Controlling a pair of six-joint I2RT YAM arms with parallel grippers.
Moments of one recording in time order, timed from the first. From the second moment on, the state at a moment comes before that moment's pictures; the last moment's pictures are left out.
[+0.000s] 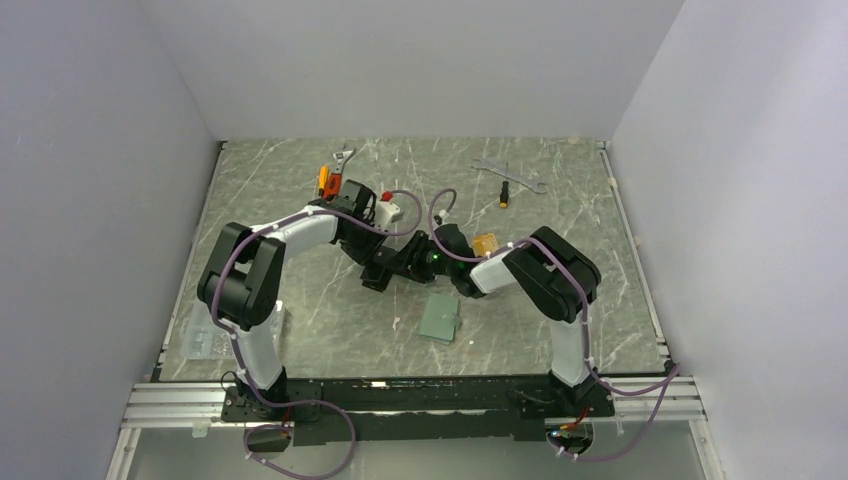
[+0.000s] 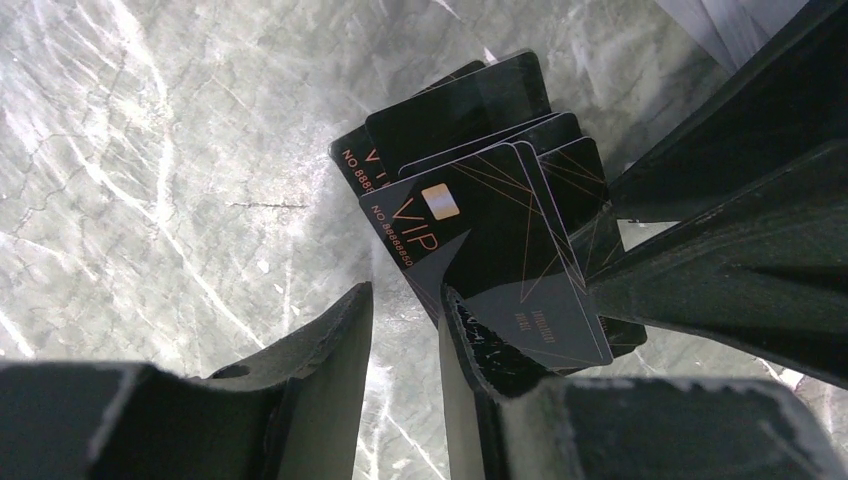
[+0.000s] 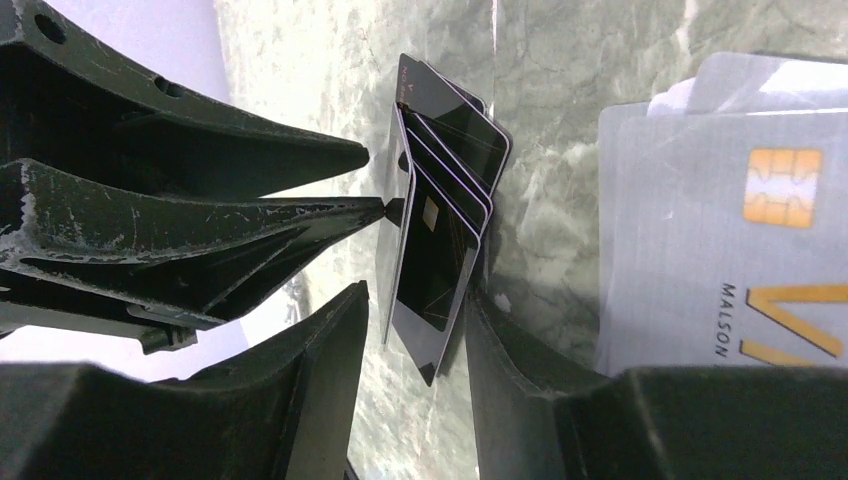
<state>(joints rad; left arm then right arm) -0.43 1.83 1.18 -0.49 0.18 0.32 0.71 2.00 0.84 0.68 -0.28 1.16</state>
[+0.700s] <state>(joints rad) -0.44 1.83 1.17 -0.48 0.18 0.32 0.73 1.94 0.82 0.66 -0.30 1.09</state>
